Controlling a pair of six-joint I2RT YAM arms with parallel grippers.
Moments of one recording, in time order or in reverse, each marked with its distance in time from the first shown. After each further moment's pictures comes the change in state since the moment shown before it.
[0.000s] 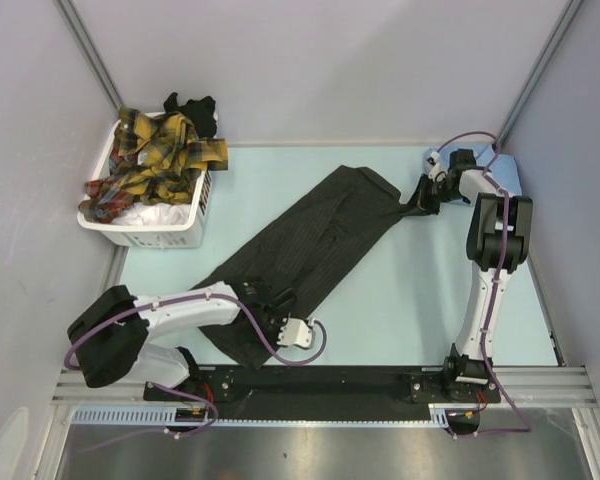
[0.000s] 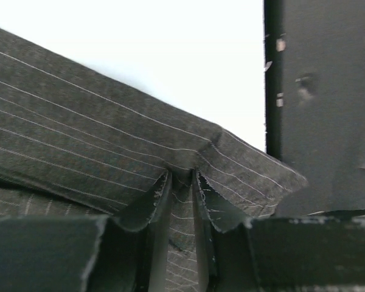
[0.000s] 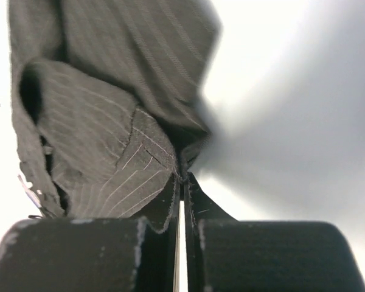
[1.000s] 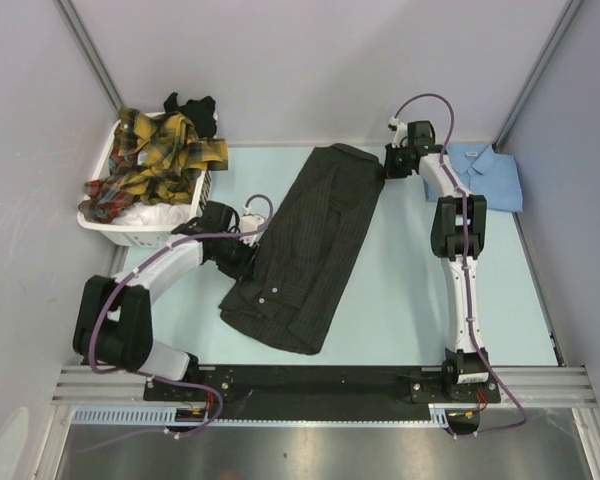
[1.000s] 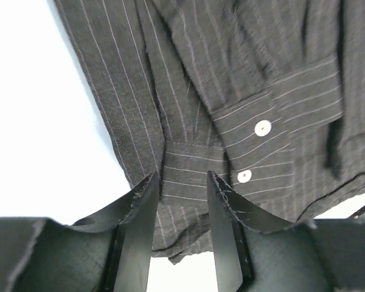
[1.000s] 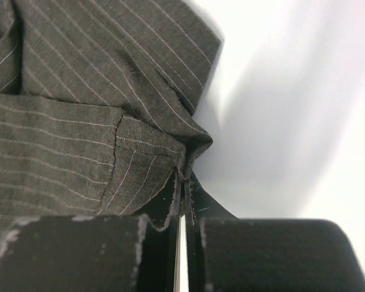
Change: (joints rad) left arm 0.679 0.061 0.201 0.143 0.113 -0.550; right arm 0.169 0.352 0.626 0.032 0.338 -0.169
